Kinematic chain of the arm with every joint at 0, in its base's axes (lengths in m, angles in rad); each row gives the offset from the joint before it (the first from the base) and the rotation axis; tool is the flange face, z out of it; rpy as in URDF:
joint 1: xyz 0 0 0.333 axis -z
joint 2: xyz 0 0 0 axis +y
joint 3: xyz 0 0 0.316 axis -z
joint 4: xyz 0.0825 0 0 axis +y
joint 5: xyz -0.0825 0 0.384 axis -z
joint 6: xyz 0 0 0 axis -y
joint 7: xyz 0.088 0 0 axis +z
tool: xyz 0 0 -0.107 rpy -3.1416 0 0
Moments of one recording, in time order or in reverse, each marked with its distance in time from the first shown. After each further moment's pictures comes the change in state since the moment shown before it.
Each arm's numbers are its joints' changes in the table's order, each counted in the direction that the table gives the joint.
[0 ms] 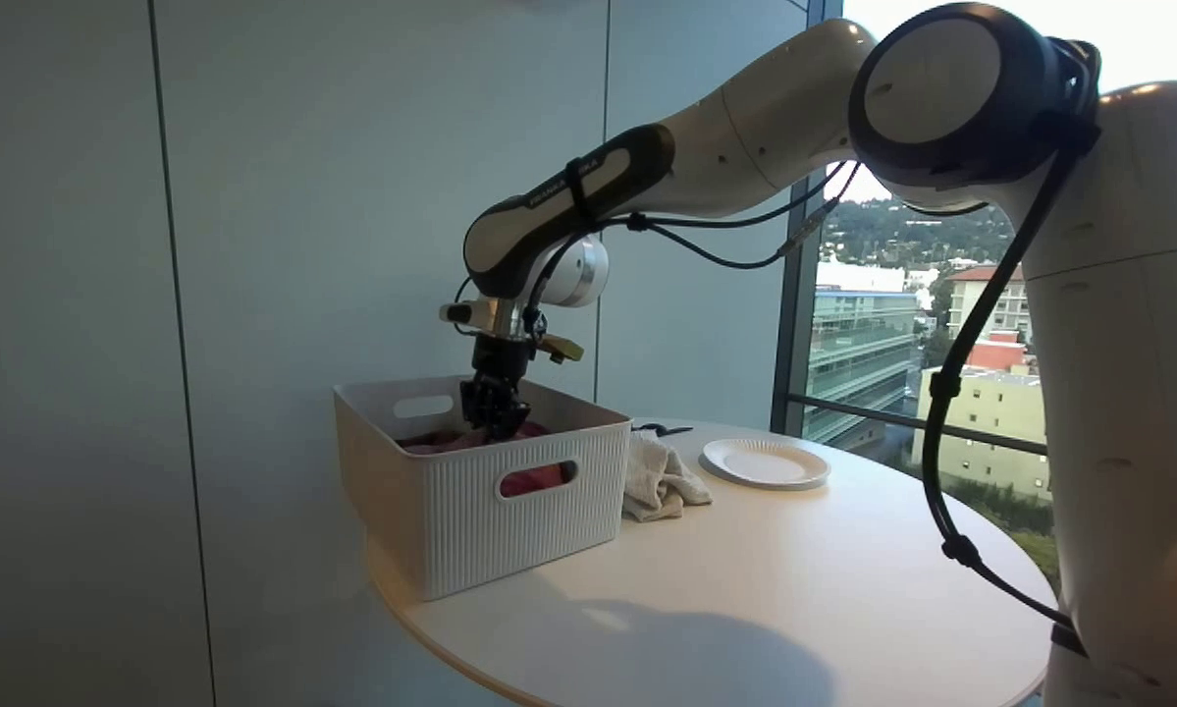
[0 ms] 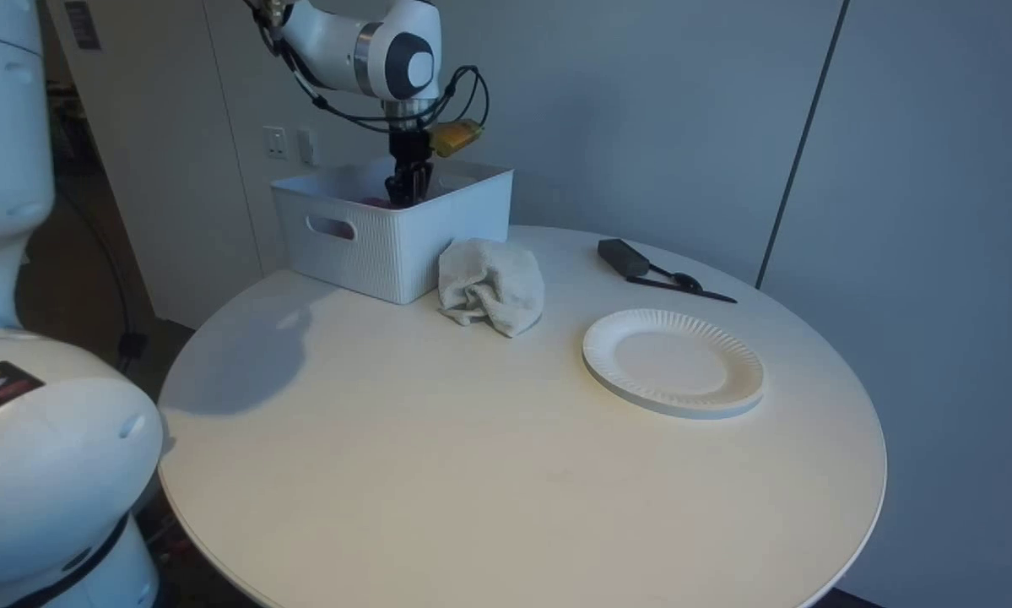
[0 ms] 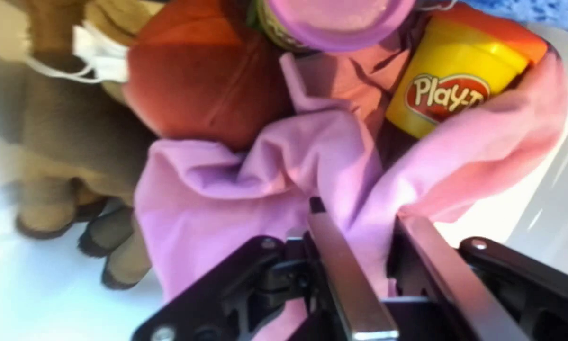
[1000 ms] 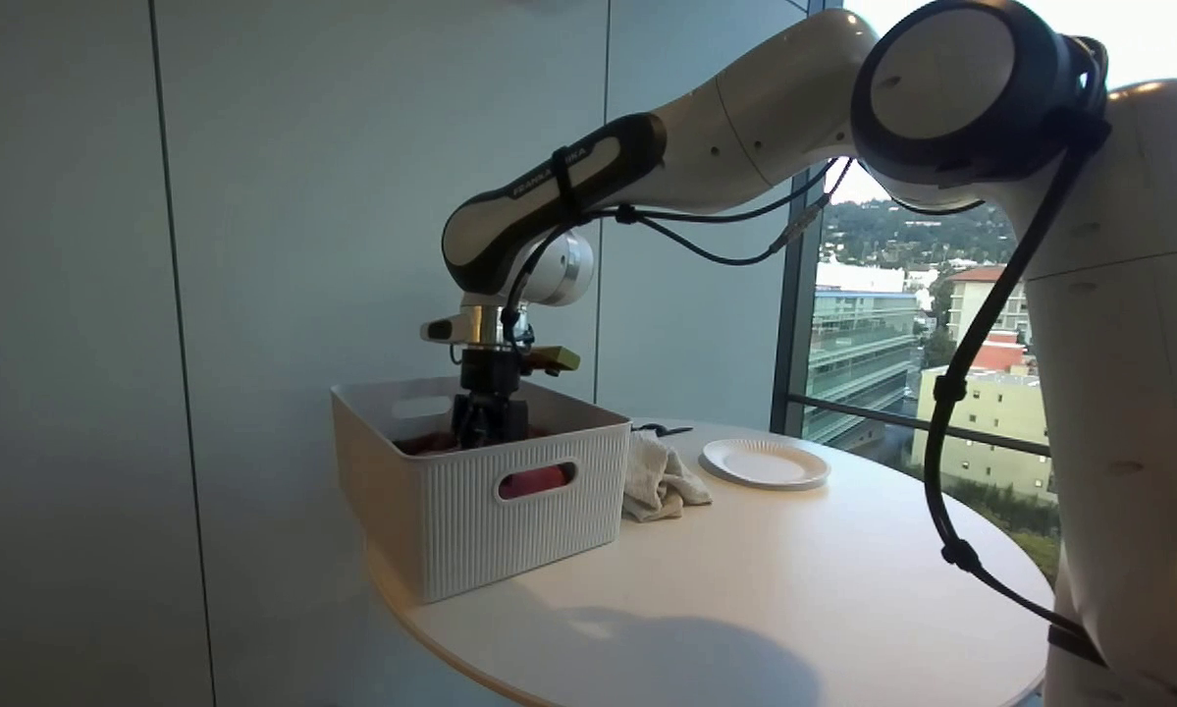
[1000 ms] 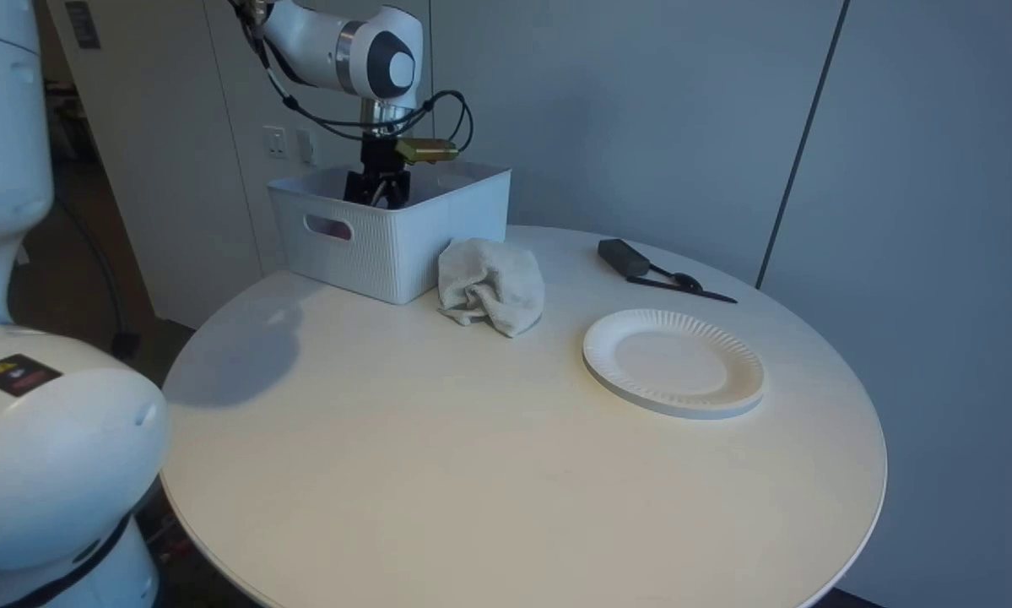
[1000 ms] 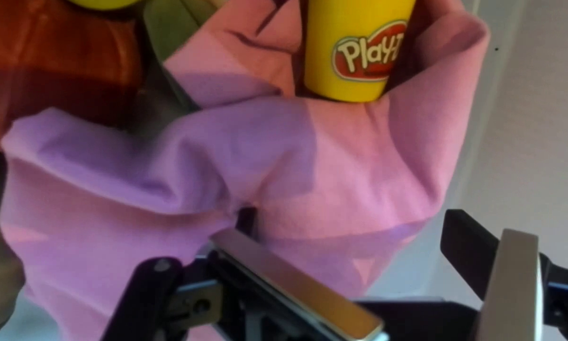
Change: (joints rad) arm -0.069 0.008 0.016 -0.007 -0.032 -0.207 -0.157
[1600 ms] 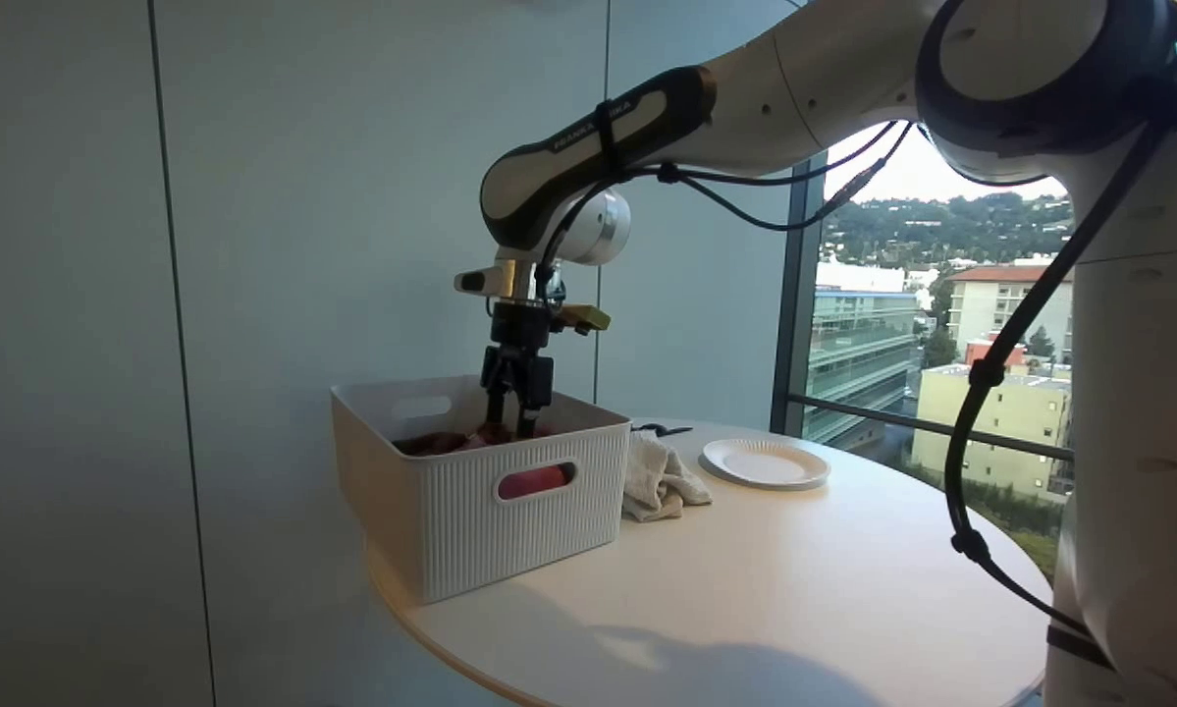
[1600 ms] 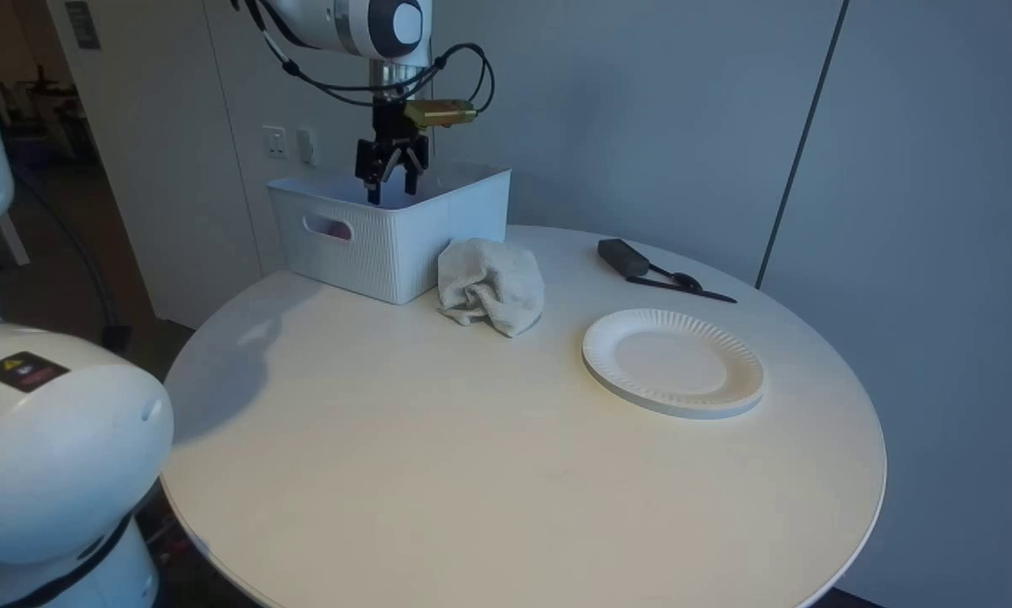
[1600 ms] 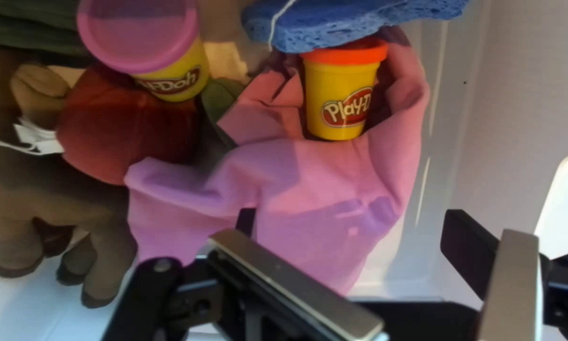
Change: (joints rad) arm -0.030 -0.133 0.090 0.046 0.009 0.014 -0.047
